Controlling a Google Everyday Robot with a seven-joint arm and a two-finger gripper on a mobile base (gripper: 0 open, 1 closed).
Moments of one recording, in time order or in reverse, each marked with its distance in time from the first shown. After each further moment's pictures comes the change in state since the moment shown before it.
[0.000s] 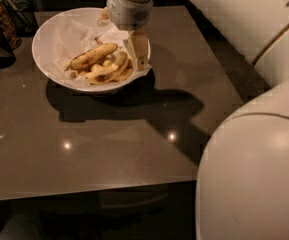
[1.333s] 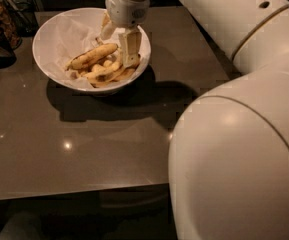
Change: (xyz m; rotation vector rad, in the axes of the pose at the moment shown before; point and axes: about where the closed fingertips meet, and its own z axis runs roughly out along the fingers) arm 0.008 -0.021 0.012 -0.016 -0.029 -0.030
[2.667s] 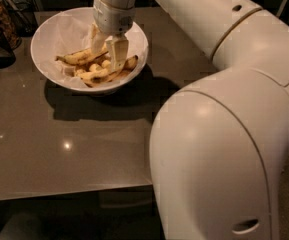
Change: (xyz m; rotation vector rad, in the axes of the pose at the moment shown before) arm -0.026 -0.010 0.030 -0.055 -0.056 -0.058
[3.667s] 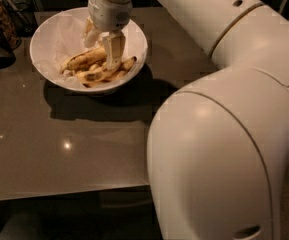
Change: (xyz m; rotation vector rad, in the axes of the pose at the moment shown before) arm -0.011 0.002 -0.014 0.001 -0.001 -0.036
